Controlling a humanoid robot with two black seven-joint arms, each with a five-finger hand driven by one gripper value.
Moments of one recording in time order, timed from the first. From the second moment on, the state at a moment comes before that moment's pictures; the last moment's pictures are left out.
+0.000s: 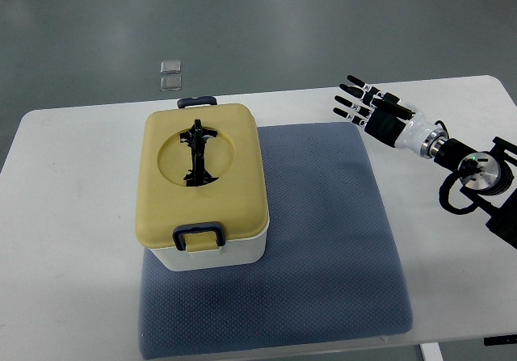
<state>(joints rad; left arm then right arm) 0.06 0.00 -0.04 -0.17 0.03 0.04 0.11 0.73 -0.34 0.62 0.72 0.21 0.43 0.02</state>
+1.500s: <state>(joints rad) 0.03 0.00 -0.04 -0.17 0.03 0.04 0.11 0.81 -0.41 0.63 0.80 -0.29 0.41 0.11</state>
